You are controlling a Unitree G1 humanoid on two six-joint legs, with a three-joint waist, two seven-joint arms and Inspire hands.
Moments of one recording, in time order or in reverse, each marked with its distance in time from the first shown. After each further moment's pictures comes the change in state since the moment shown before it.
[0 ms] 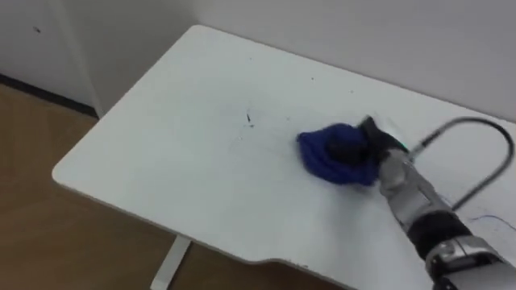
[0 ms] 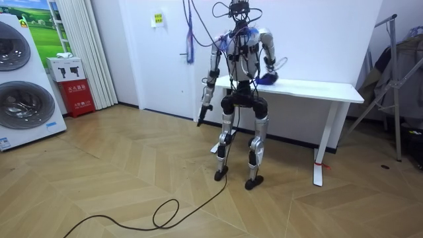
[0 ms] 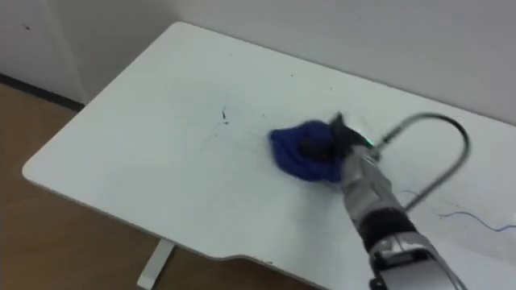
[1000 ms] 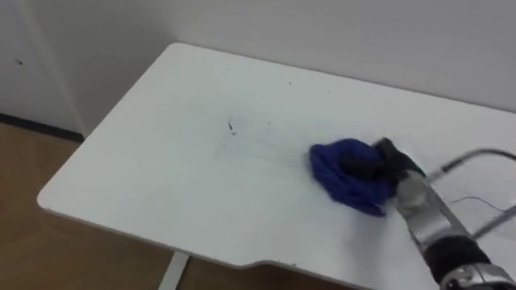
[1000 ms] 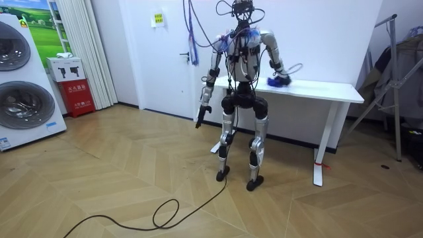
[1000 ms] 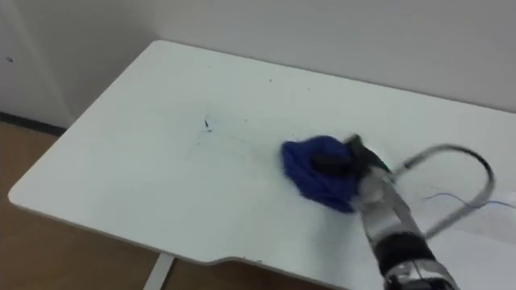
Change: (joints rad) left arm 0.035 -0.034 0.055 0.014 0.002 0.028 -0.049; right arm 0.154 -0.018 -0.156 -0.070 -0.031 -0.031 -0.041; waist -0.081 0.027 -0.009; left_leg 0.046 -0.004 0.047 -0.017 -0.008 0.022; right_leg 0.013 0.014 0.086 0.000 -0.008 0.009
